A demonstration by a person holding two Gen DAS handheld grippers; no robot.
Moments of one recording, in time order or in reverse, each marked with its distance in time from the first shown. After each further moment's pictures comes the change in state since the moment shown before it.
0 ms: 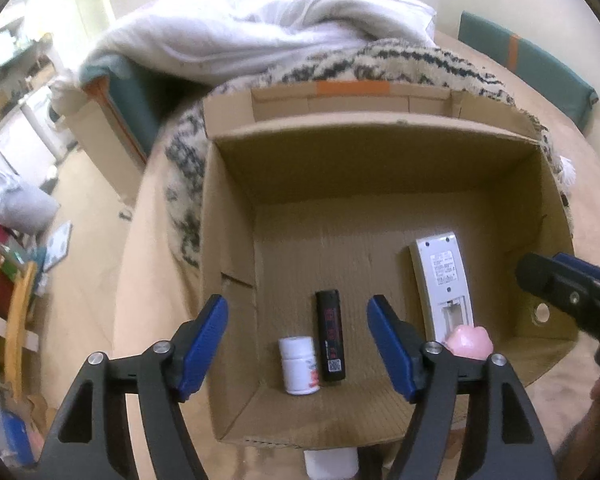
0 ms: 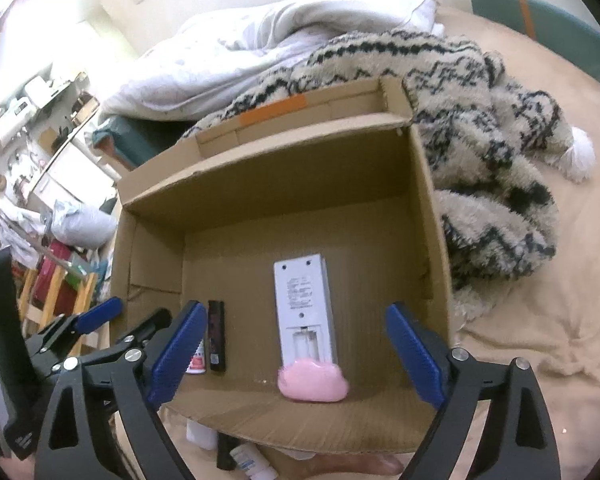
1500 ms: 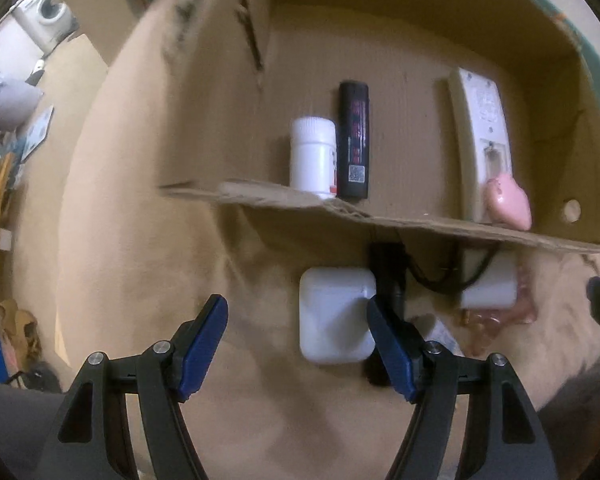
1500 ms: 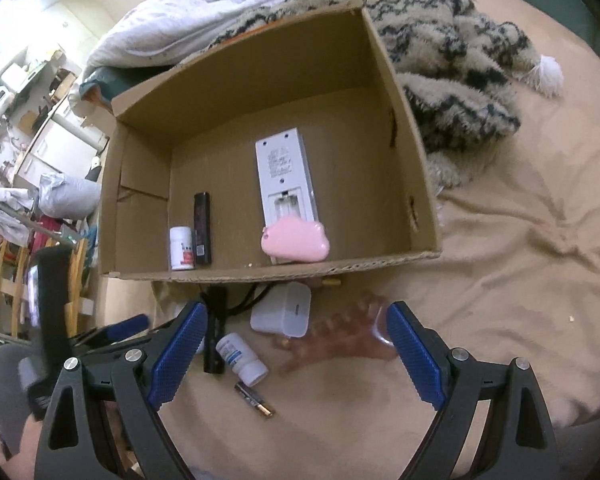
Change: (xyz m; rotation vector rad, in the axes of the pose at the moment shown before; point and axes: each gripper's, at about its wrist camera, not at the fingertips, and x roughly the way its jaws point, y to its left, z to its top) left arm 0.044 0.014 -0.099 -0.160 0.405 -0.094; right arm -0.012 -0.003 -0.079 0.044 0.218 -0.017
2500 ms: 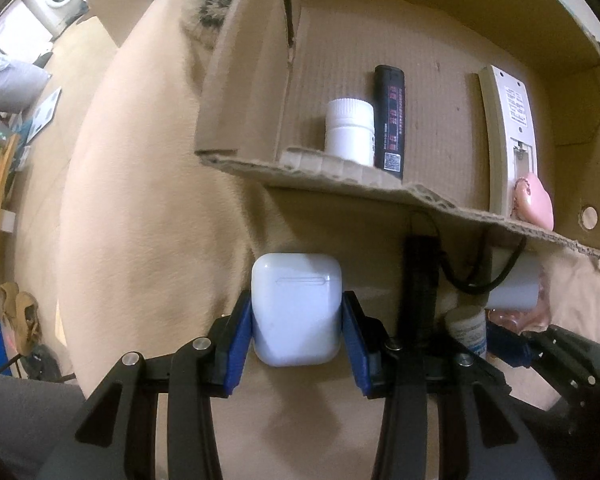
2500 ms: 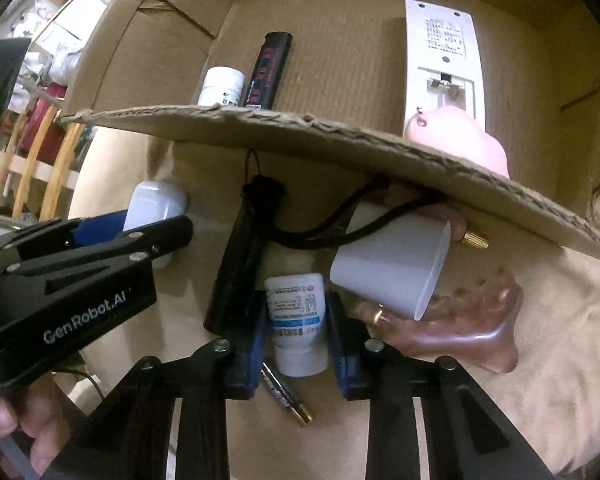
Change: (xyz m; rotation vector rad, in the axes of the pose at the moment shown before) left arm 0.014 0.024 -0.002 -0.052 0.044 0.023; right arm 0.100 0.082 -0.035 -0.316 0.296 -0.036
